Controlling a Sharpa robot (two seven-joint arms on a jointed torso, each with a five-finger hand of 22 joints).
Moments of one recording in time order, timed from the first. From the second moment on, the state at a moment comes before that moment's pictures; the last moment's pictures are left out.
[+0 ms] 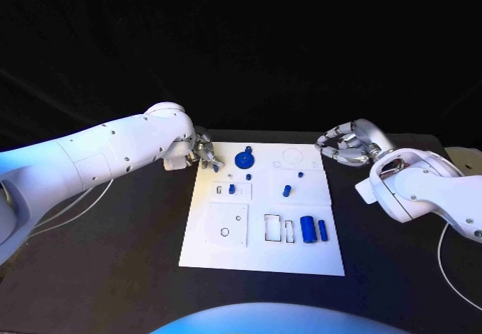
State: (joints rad) left arm 1.31 -0.55 -0.04 1.06 -1.06 0.31 -0.52; left_hand 1.25 -0.05 0.30 0.29 0.15 0.77 0.09 0.76 0.55 1.07 0.01 0.91 0.62 1.47 -0.04 1.49 1.31 0.12 1.29 0.07 1.32 1.04; right arm 1.26 -0.95 -0.12 1.67 -0.97 -0.64 -0.17; right_hand 1.30 -0.15 0.27 0.29 0.46 0.91 0.15 0.23 0.39 1.43 0.07 1.36 1.31 1.46 0.00 1.54 1.31 0.01 1.46 0.10 1.53 1.31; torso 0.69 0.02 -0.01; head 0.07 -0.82
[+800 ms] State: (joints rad) left arm 1.31 -0.59 -0.04 1.11 -0.99 0.28 -0.52; left_hand 1.24 -0.12 0.66 0.26 0.15 0.74 0.08 0.88 0.60 1.16 0.00 1.06 0.77 1.46 -0.05 1.50 1.31 0.12 1.31 0.05 1.35 1.09; right arm 1.26 -0.96 -0.12 1.66 -0.97 -0.64 -0.17; right_hand 1.30 -0.15 0.27 0.29 0.46 0.91 0.15 0.23 0.39 1.43 0.07 1.36 1.31 1.46 0.00 1.54 1.31 0.01 1.46 0.10 1.53 1.31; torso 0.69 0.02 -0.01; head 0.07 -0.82
